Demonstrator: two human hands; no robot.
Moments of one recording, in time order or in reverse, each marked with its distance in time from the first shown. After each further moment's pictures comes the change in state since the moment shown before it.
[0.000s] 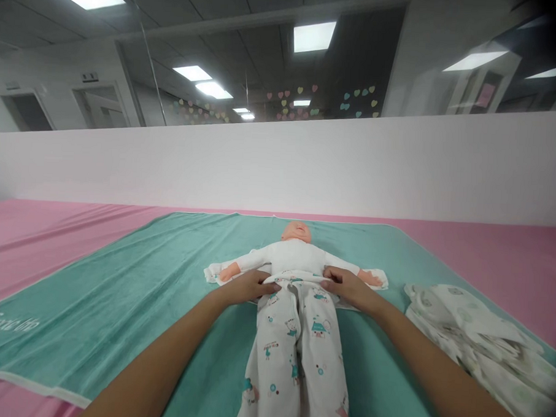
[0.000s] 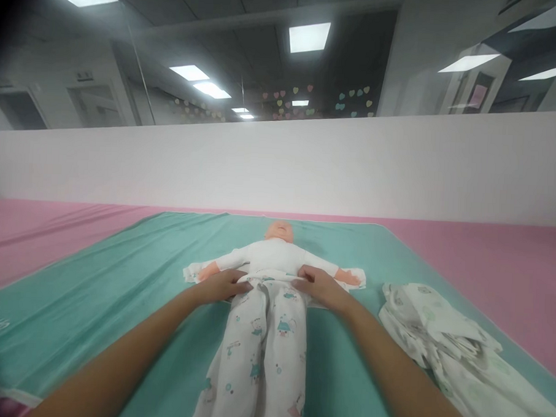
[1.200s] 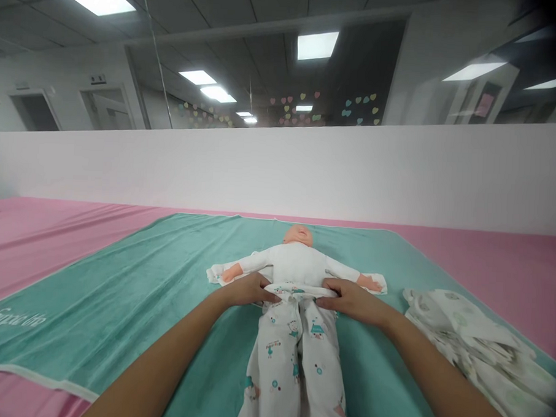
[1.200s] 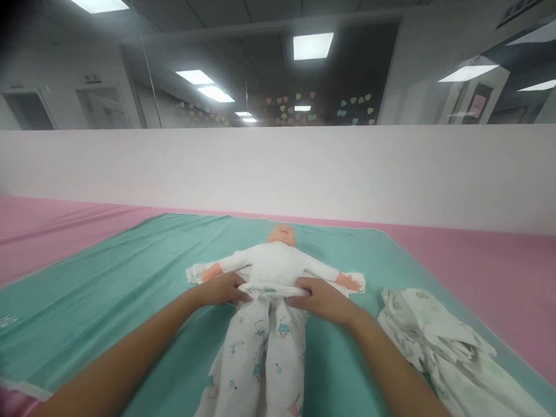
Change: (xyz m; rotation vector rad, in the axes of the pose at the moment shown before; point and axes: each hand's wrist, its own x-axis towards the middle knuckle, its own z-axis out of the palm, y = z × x) left_hand 0.000 -0.007 -0.002 -0.005 -0.039 -0.012; right_hand -0.022 -0.034 0.000 -0.222 -0.200 0.042
